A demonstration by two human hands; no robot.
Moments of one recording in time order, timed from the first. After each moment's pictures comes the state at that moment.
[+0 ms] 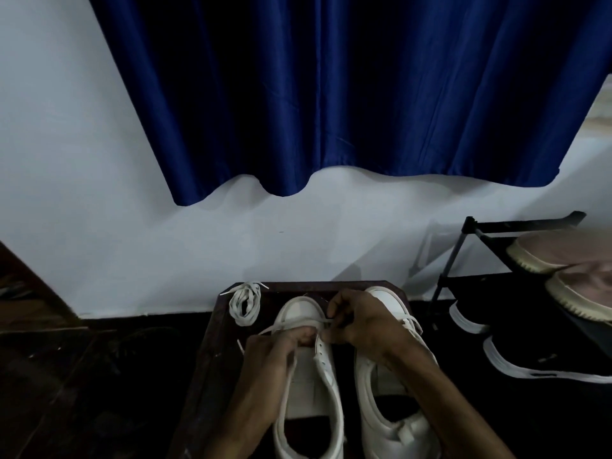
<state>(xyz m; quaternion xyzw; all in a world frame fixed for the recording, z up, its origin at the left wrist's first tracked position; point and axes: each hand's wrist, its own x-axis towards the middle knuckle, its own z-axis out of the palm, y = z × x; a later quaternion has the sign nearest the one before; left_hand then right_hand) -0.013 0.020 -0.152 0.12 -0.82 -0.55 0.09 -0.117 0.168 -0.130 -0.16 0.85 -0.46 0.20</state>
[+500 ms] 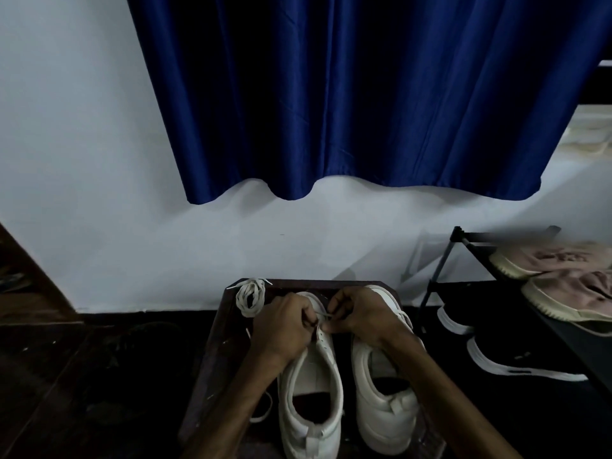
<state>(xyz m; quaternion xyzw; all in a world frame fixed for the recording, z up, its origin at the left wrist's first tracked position) -0.045 0.017 -0.130 0.09 -0.96 -0.26 0.09 -0.098 0.170 -0.101 -0.18 0.88 -0.41 0.16</state>
